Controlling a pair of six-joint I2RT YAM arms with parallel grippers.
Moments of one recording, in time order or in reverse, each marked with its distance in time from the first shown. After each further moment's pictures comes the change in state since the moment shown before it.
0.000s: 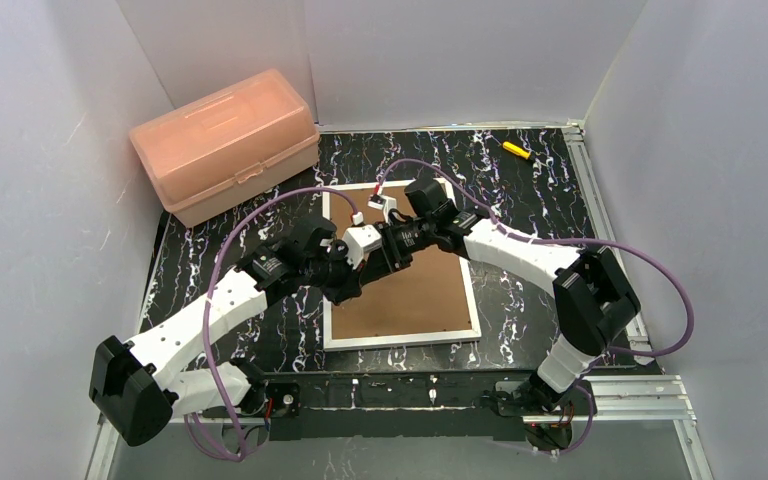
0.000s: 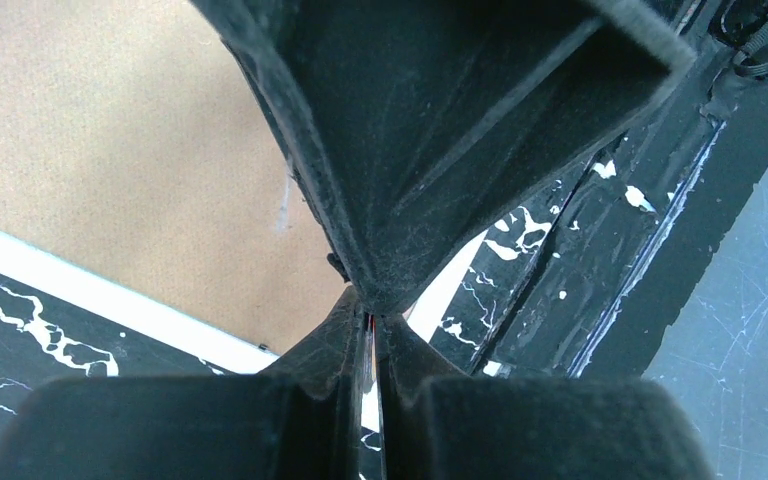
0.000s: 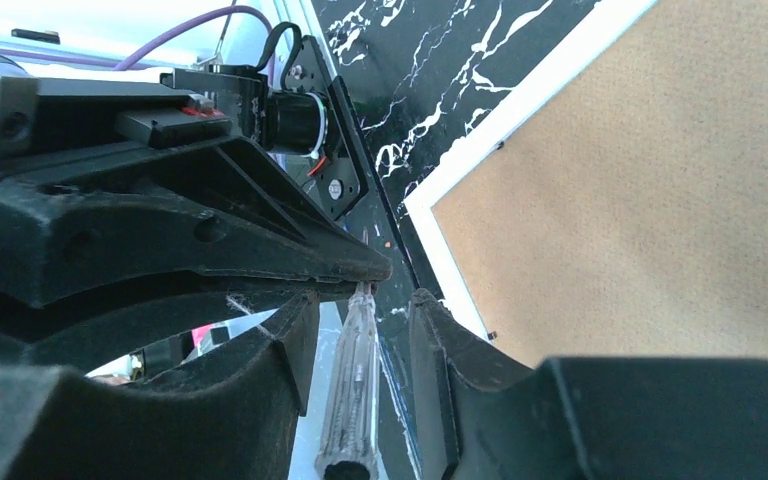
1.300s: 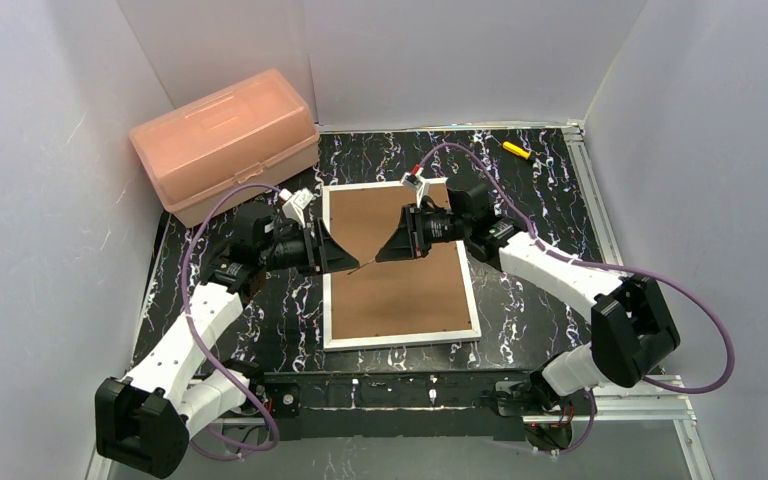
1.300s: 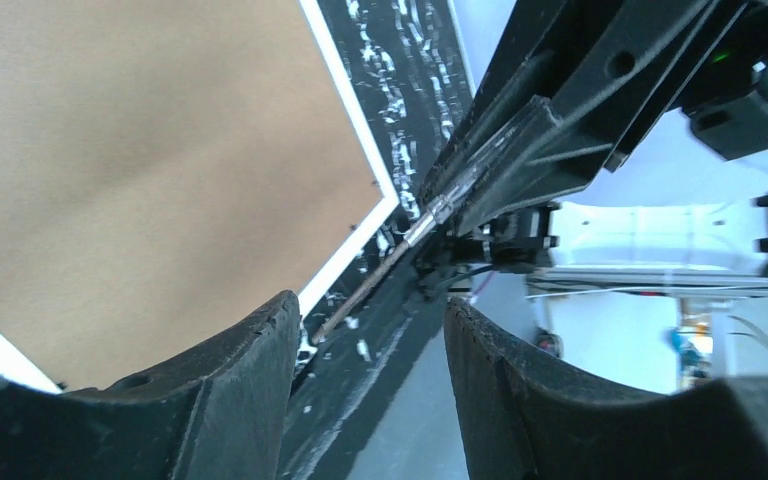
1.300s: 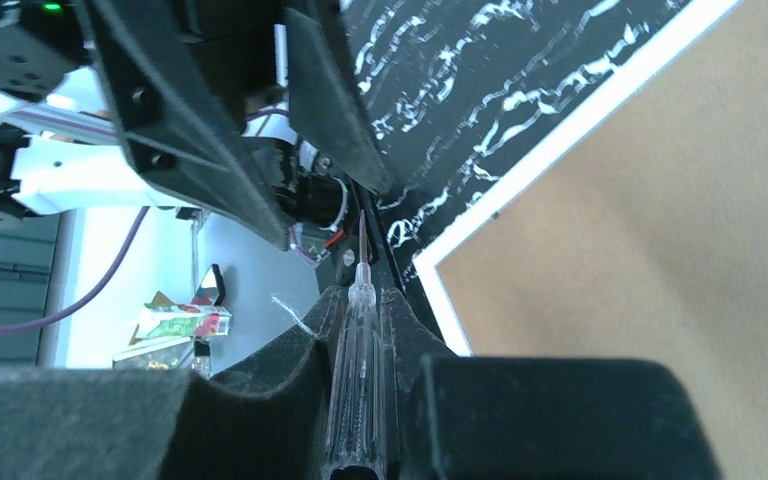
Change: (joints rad) left arm 0.391 -0.136 -0.150 0.306 0.402 -0.691; right arm -0.105 -0.199 -0.180 0.251 0.017 0.104
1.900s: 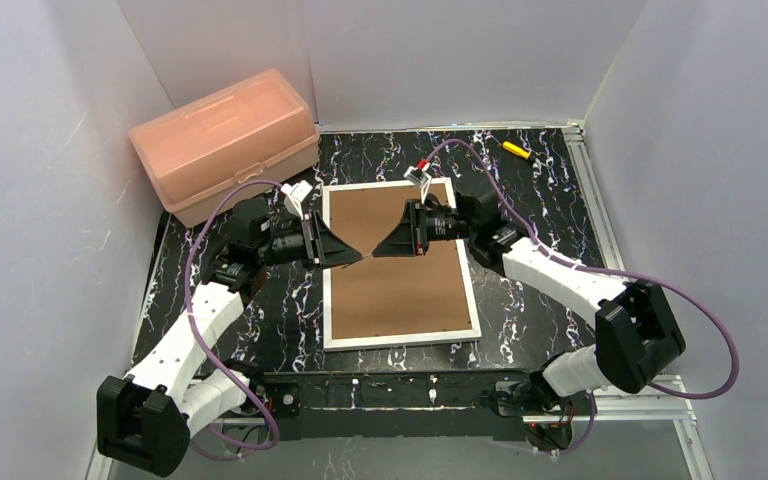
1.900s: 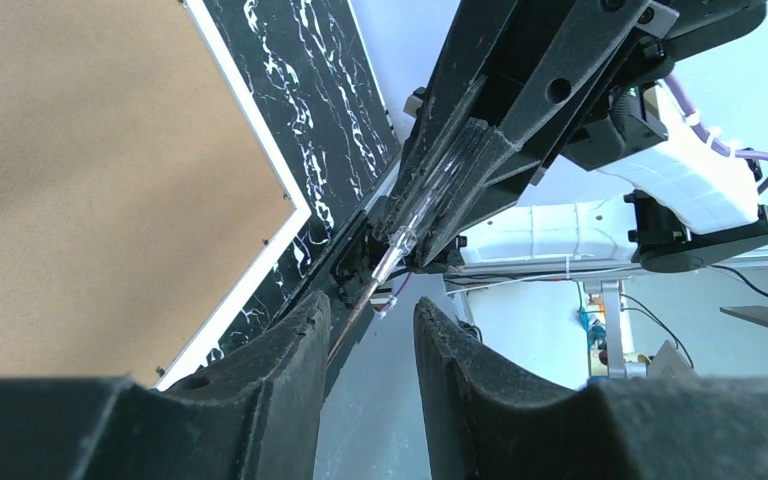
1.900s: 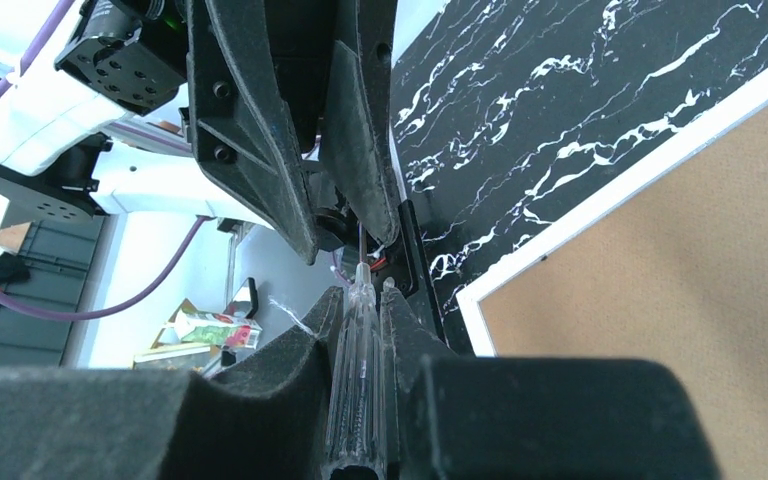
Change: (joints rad) left arm 0.014 0.016 -0.023 0.227 0.150 -0.245; right arm 0.000 -0.039 -0.043 0.234 -0.065 0.131
